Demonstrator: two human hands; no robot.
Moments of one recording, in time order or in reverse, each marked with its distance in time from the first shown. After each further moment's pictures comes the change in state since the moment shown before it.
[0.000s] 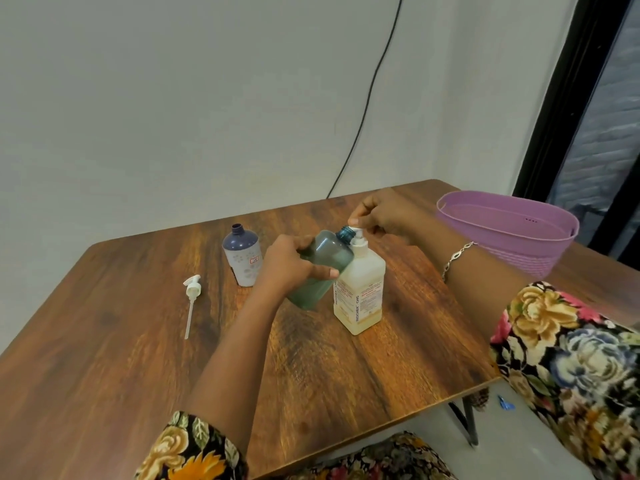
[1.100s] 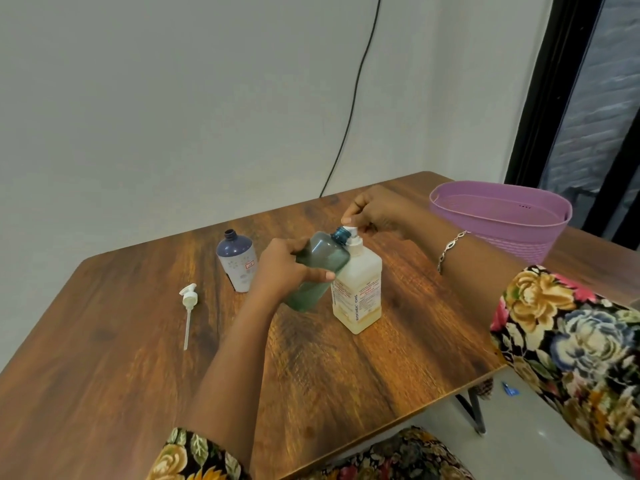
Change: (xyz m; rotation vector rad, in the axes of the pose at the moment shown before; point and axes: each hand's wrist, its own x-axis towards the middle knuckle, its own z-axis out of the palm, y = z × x) left_hand -0.001 0.003 -0.001 0.008 -0.025 0.015; right_hand 0.004 -0.002 0.000 0.063 -0.020 0.035
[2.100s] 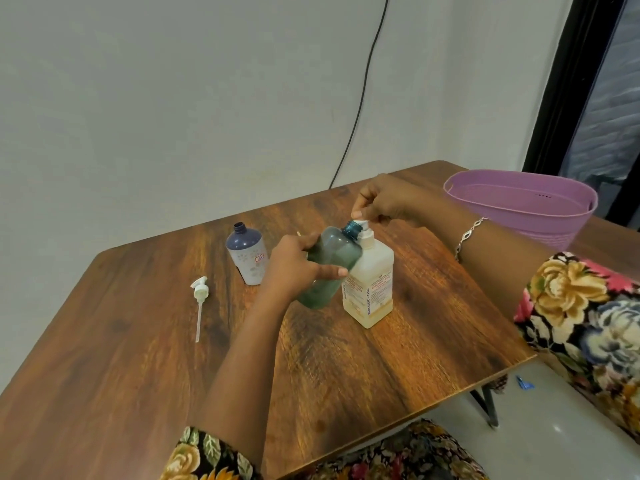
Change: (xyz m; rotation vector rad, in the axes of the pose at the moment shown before) left_hand -0.004 -0.002 0.002 0.036 -0.016 -0.003; right_hand 0.004 0.000 -0.003 -0.150 -0.086 -0.060
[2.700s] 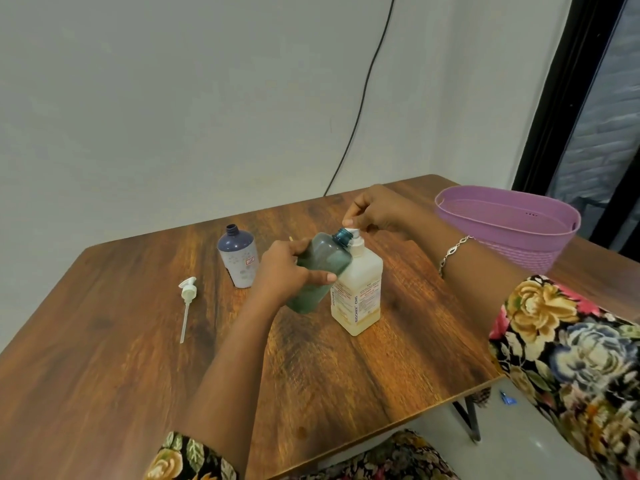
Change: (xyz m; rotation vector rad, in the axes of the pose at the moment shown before) left_hand 0.000 0.000 0.003 -0.025 0.025 -0.032; right_hand 0.000 0.002 0.002 0.041 0.049 -0.007
